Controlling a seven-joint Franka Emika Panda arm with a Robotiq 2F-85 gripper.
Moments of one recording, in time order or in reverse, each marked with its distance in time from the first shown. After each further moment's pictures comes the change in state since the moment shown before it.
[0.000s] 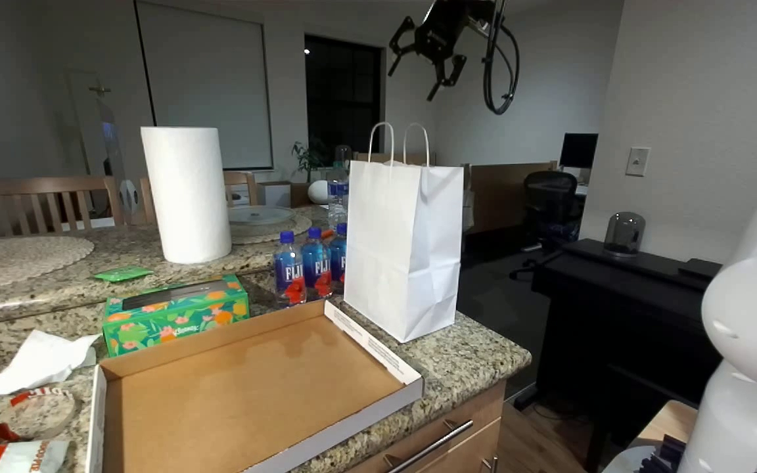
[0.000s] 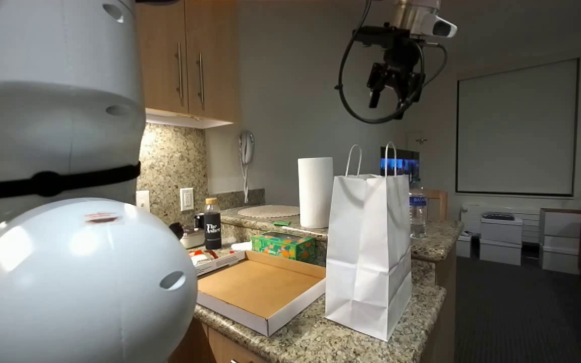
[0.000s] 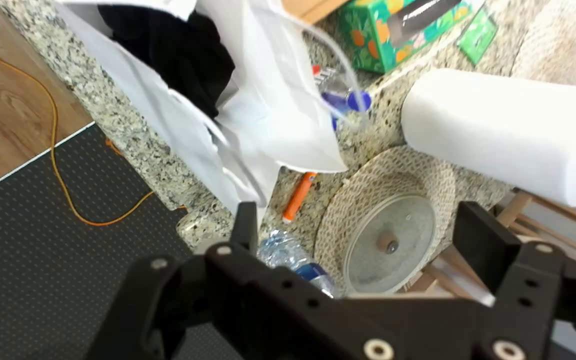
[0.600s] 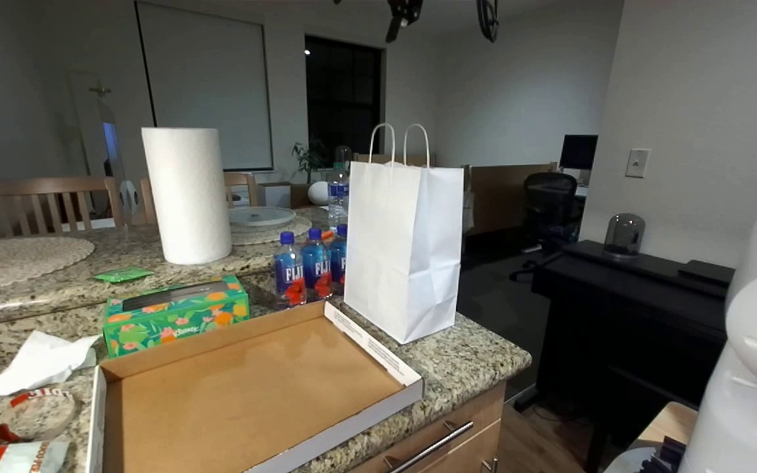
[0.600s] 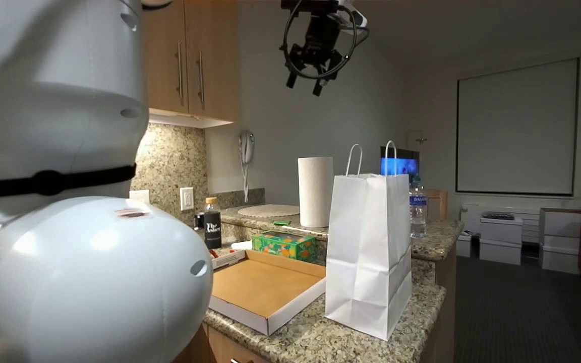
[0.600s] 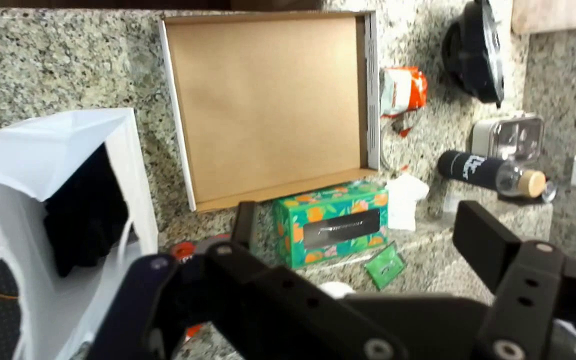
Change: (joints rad) arm 0.150 0.028 0.140 0.268 -0.024 -0.463 -0.002
